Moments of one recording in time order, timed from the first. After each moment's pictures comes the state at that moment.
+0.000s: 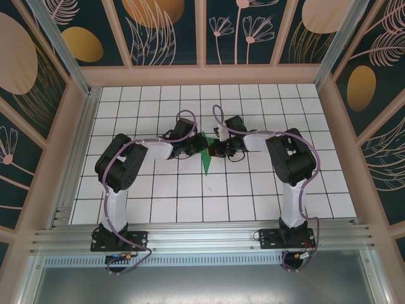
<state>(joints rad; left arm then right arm) -0.58 2.04 1.14 0.13 0.33 -0.96 0.48 2.01 1.13 -0.16 -0.63 0.41</state>
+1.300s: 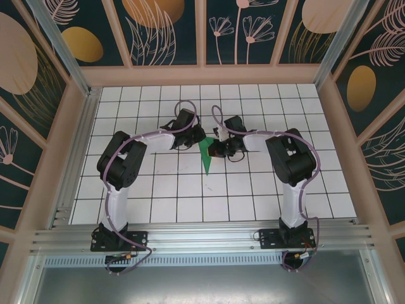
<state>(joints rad) -0.56 2.06 1.31 -0.04 0.18 -0.91 0.48 2.01 1.13 -0.16 -0.60 0.39</state>
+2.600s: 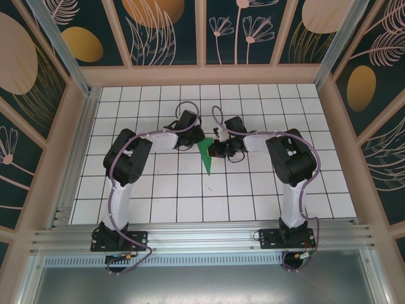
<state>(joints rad) -0.55 2.15 1.37 -0.07 0.06 -0.88 0.48 2.01 1.12 -0.14 -0.60 0.39</state>
